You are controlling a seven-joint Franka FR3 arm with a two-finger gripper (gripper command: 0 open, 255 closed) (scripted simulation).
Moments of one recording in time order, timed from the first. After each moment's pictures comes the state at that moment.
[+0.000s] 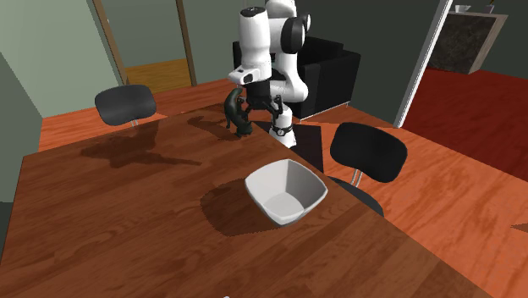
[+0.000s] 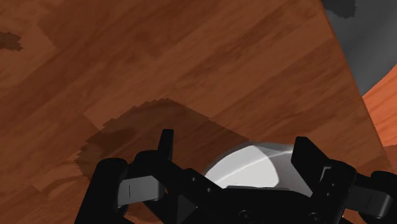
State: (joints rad) arm 0.00 -0.21 -0.09 -1.97 0.05 1.78 -0.20
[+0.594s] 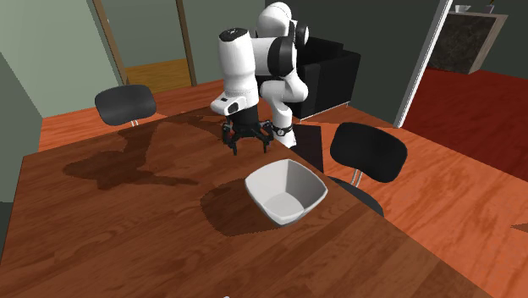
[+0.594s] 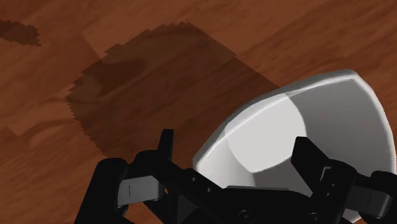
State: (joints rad) arm -0.01 0.16 -0.12 -1.61 0.11 1.78 -0.32
